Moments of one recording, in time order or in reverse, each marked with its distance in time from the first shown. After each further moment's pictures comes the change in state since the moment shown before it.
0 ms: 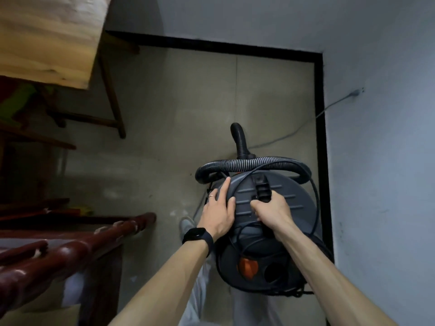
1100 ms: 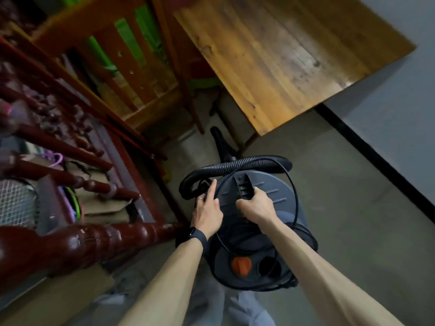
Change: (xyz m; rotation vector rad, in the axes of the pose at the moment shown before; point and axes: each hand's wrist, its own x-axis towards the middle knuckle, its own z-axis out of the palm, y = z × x) left_hand 0.025 -0.103 -0.226 -0.478 0.756 -0.622; right_hand 0.019 -0.286 0.242 -0.733 -0.606 -0.633
